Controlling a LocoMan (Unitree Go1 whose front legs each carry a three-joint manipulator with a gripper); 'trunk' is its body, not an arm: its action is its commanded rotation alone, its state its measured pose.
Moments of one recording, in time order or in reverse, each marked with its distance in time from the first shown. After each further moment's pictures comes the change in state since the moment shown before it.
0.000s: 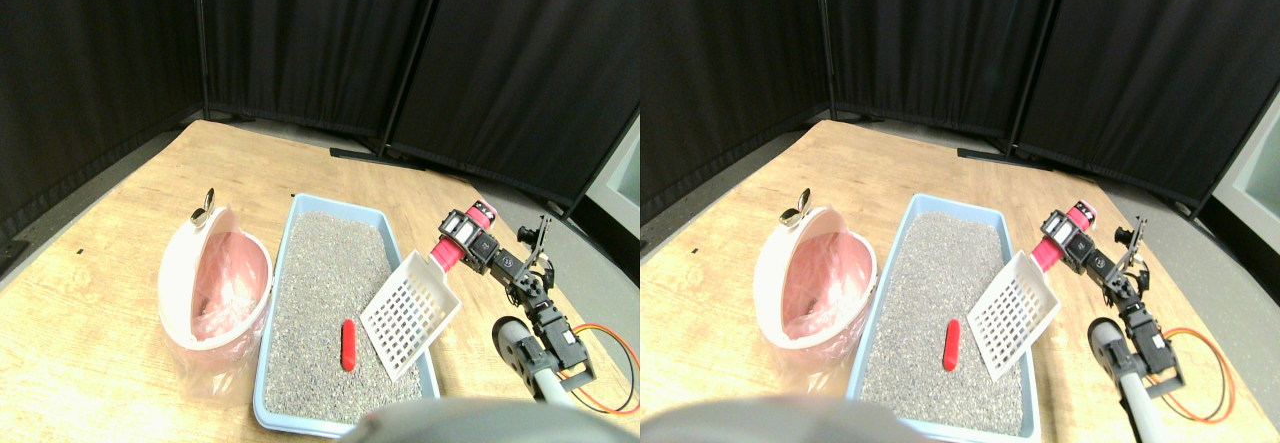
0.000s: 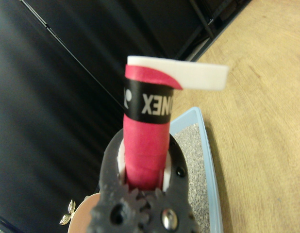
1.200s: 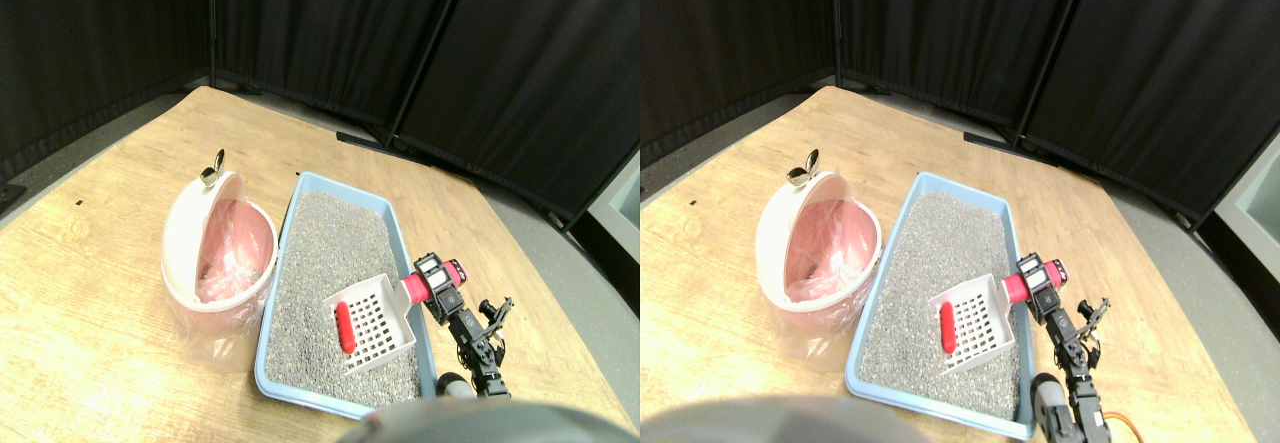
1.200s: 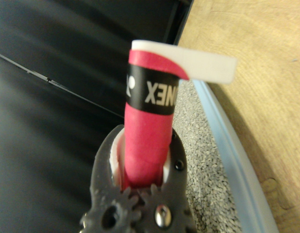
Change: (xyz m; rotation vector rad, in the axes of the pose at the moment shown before) right arm 0.000 0.093 -0.034 0.234 0.004 -0.050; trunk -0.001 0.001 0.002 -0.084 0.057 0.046
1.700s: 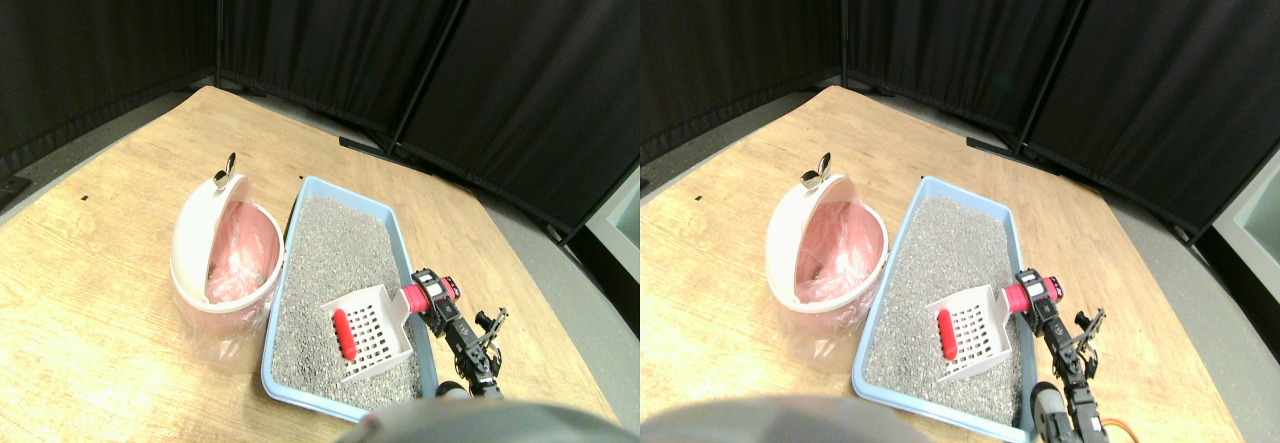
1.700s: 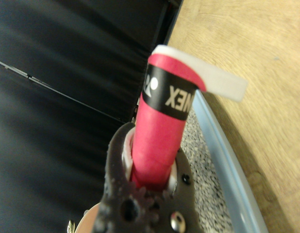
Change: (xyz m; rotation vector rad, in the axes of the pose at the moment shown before) right arm 0.006 -0.004 -0.010 0.324 0.076 -0.062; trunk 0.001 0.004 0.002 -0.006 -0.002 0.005
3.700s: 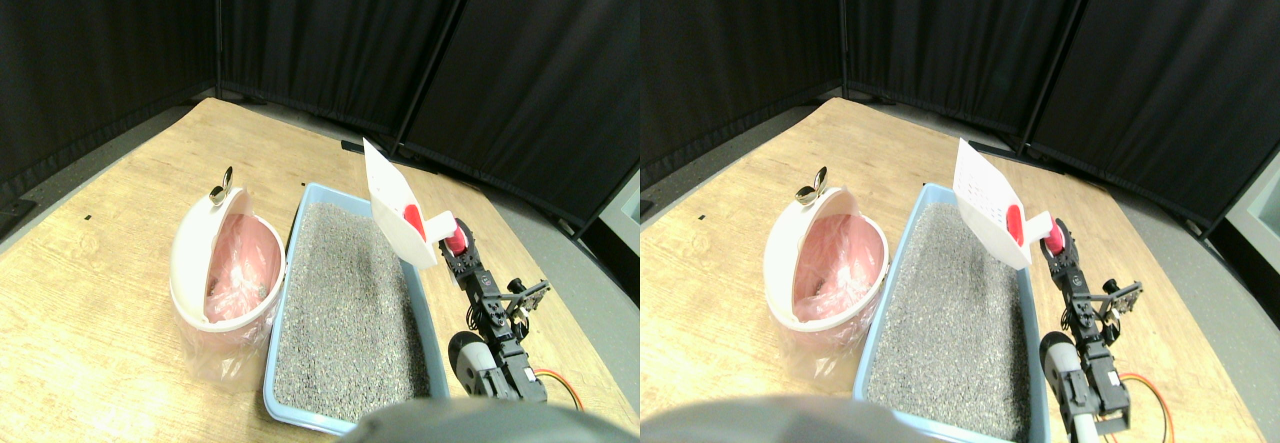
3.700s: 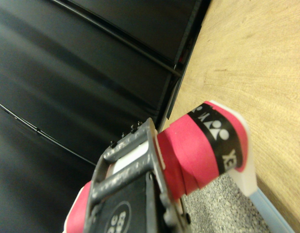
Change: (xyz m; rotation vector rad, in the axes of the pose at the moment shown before) right arm 0.010 -0.034 0.074 0.777 -0.290 -0.333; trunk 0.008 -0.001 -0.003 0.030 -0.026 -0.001
